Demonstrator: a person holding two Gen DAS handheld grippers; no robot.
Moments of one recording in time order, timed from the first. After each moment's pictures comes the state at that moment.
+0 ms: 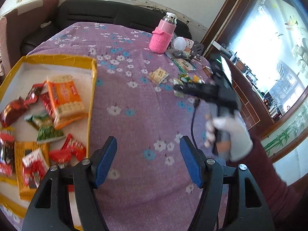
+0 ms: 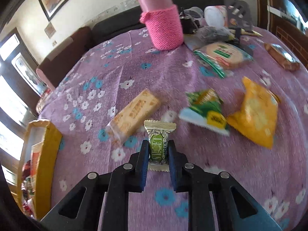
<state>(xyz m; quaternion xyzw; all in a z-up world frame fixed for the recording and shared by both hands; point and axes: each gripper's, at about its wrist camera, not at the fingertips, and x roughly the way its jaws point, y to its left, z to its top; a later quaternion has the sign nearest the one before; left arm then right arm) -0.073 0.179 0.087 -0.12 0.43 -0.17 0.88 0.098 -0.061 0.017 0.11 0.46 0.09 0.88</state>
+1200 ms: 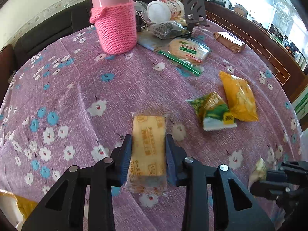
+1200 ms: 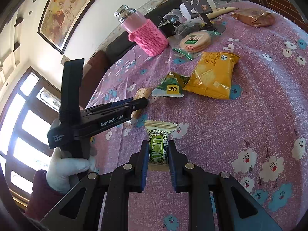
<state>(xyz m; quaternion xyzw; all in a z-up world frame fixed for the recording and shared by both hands) 0.151 0.024 0.022 0.12 0.47 -0.21 0.85 0.044 -0.141 0.016 0.26 0.43 0.16 0.85</state>
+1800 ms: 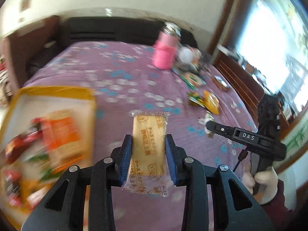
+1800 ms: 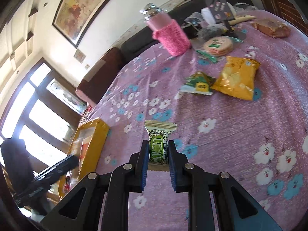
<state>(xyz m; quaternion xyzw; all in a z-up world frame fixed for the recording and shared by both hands) -0.047 0.172 0.100 -0.08 0.38 -0.12 0.91 0.025 -0.113 0.030 0.23 0.41 0.22 0.86</state>
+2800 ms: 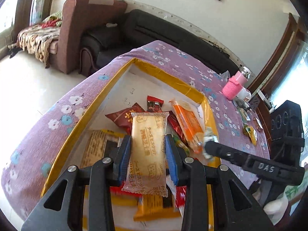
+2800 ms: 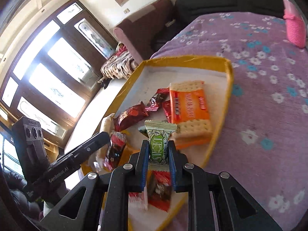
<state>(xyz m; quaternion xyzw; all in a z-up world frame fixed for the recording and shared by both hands) -0.088 0.377 0.056 -0.22 0.38 0.02 0.90 -0.002 0.176 0.052 0.09 0.49 0.36 0.79</state>
